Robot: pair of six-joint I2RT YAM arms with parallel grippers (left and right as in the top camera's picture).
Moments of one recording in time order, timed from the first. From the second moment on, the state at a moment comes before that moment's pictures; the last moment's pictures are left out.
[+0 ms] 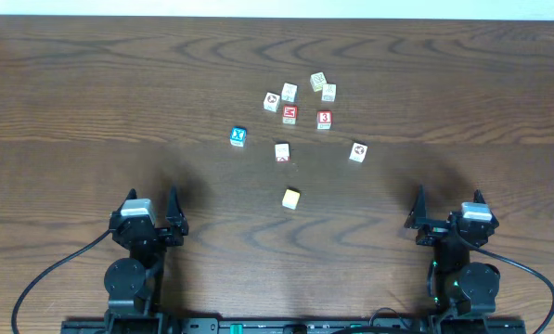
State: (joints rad) left arm -0.02 0.02 0.01 -0.11 -0.05 -0.10; right arm 0.03 0.01 0.01 -0.06 0.13 0.01
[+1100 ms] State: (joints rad) left arm -0.02 0.02 0.01 -0.11 -0.05 -0.10; right arm 0.03 0.01 0.01 -0.05 -0.04 0.01
